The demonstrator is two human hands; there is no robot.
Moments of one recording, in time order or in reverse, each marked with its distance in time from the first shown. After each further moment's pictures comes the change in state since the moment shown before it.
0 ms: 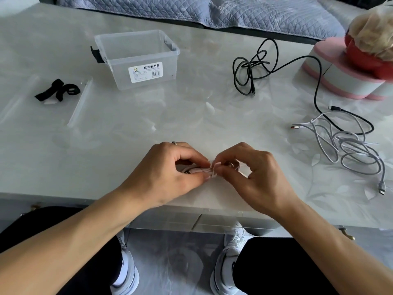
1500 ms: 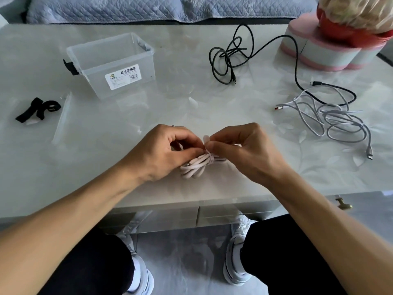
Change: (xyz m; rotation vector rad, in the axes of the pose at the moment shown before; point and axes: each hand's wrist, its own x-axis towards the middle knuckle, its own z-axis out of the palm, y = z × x) left_hand 0.040 -0.007 -0.003 -0.009 -0.194 0.167; right_hand 0.011 -0.014 -0.009 0.263 0.071 0.408
